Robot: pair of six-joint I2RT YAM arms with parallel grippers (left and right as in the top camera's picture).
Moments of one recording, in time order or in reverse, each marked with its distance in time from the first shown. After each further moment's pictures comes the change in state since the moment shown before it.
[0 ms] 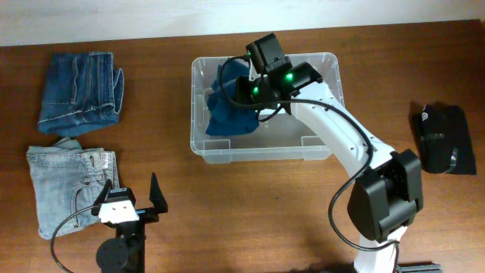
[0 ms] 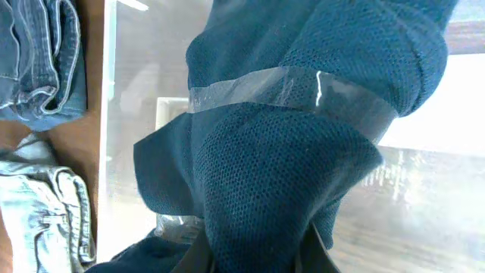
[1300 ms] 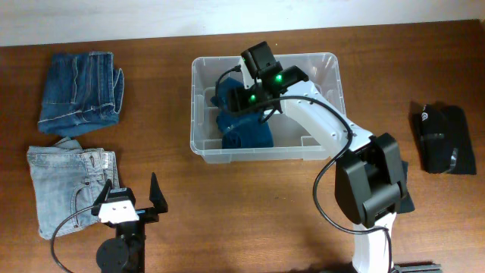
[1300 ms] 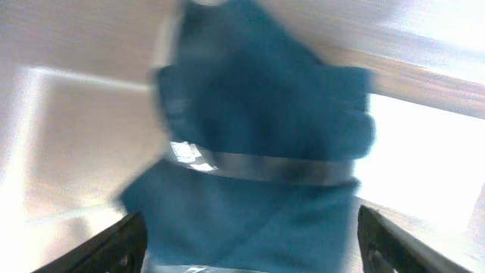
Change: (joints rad) left arm 0.000 0.000 0.000 0.000 0.000 0.000; right arm -0.023 0.115 0.000 0.015 0.119 -0.308
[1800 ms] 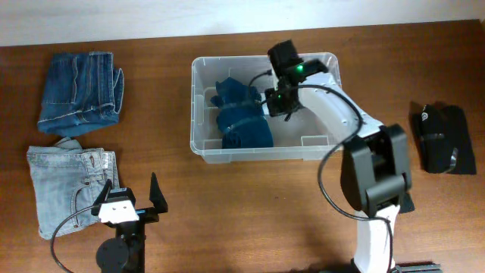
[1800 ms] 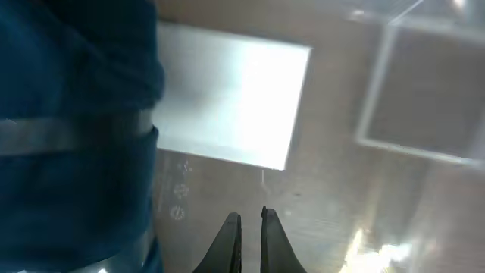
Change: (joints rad) left arm 0.000 0.000 0.000 0.000 0.000 0.000; right arm -0.107 0.056 0.002 -0.148 0.148 -0.067
